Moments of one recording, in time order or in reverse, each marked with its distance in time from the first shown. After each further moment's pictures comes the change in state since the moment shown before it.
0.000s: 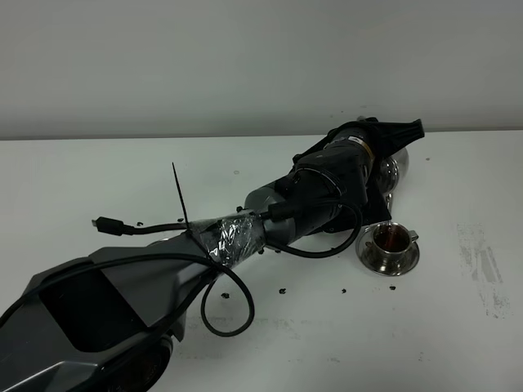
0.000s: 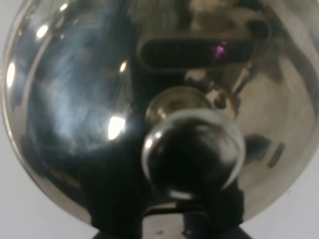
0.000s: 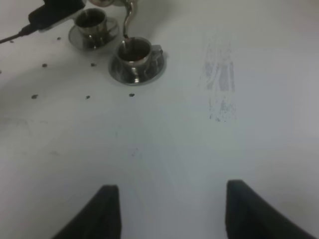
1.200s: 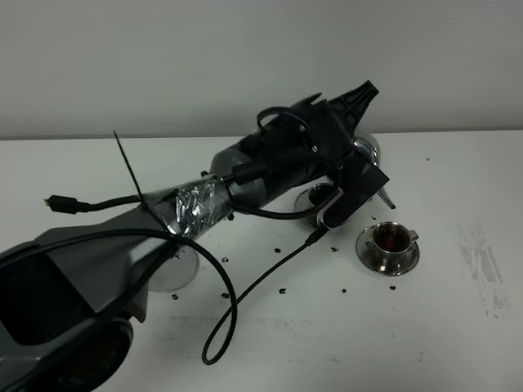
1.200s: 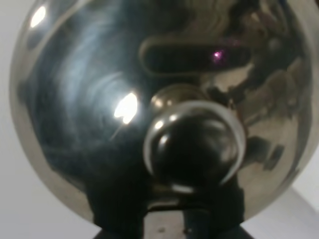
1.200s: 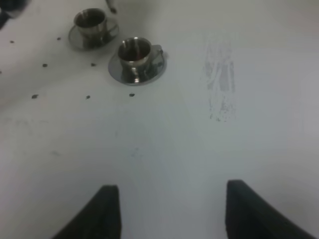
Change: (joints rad) left arm 0.039 -0.135 0.000 -0.395 0.288 -0.090; right arm 0.000 0.000 0.000 0.000 0.000 0.000
